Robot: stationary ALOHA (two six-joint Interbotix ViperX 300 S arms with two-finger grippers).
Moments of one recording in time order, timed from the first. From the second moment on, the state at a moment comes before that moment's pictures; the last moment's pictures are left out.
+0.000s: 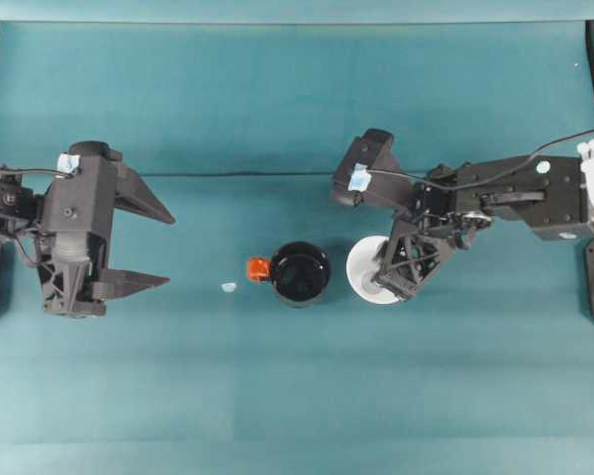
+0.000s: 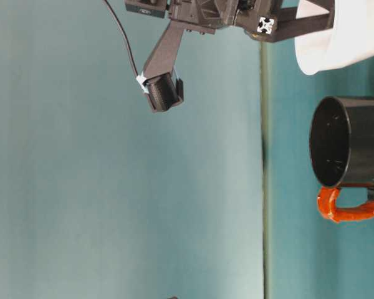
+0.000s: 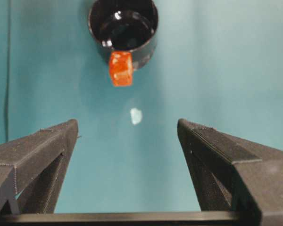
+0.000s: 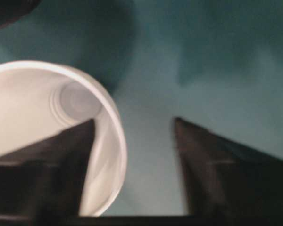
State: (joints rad) left arm -0.02 -0.54 0.80 0.02 0.42 0.04; right arm -0.10 0.02 0.63 0.03 0.67 0.40
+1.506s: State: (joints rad) left arm -0.02 -0.54 0.80 0.02 0.42 0.04; right arm -0.10 -0.10 0.19 0.04 1.14 0.39
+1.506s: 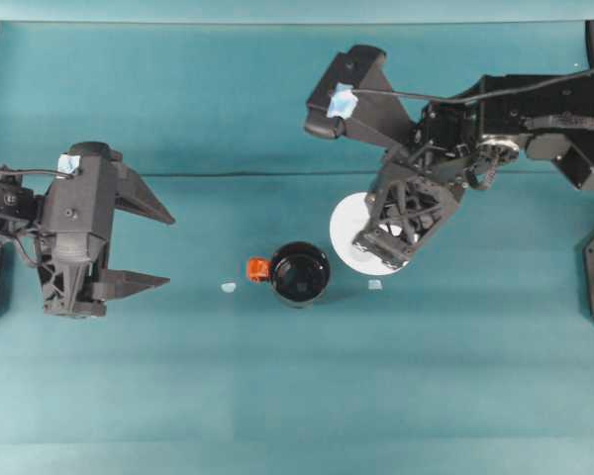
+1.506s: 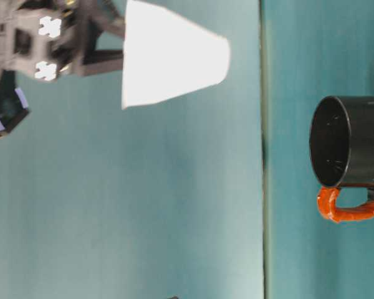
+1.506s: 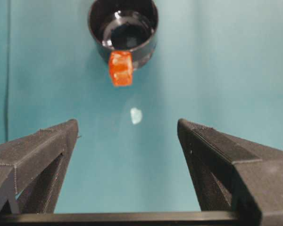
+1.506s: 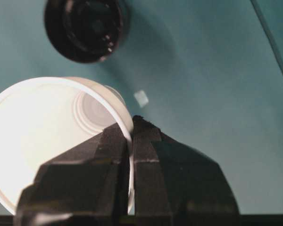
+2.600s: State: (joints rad) left arm -0.02 -0.54 0.80 0.02 0.42 0.04; right arm -0.08 0.20 0.18 0.03 0.88 0.38
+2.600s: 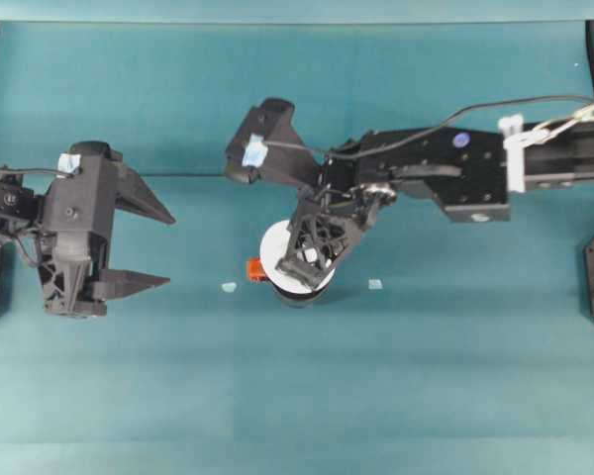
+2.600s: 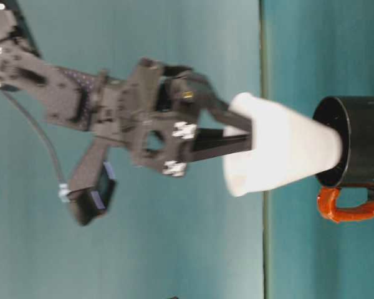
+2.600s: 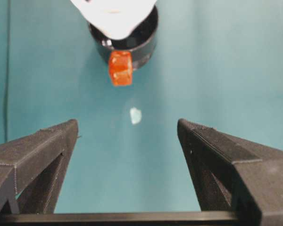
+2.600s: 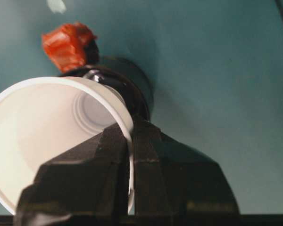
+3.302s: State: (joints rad) left arm -0.02 -0.54 0.81 0.02 0.42 0.05; right arm -0.06 0.21 0.22 0.02 0.81 0.38
